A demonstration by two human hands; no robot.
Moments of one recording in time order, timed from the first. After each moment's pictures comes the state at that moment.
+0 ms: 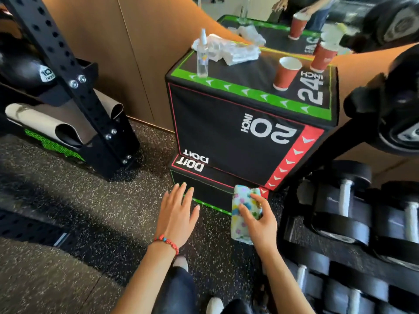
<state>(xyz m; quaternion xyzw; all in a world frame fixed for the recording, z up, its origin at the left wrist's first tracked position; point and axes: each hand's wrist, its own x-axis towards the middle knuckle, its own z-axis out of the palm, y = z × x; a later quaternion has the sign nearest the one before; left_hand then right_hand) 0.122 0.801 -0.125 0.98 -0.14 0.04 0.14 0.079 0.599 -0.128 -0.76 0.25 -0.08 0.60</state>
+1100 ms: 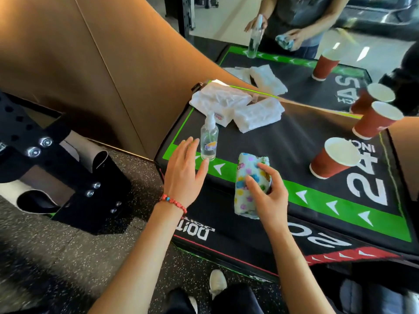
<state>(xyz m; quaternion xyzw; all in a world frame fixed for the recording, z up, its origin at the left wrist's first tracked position) 0.535 0.757 -0.032 0.92 -0.16 0.15 0.32 0.464 0.587 -0.049 -0.72 0.18 -0.19 0.64</state>
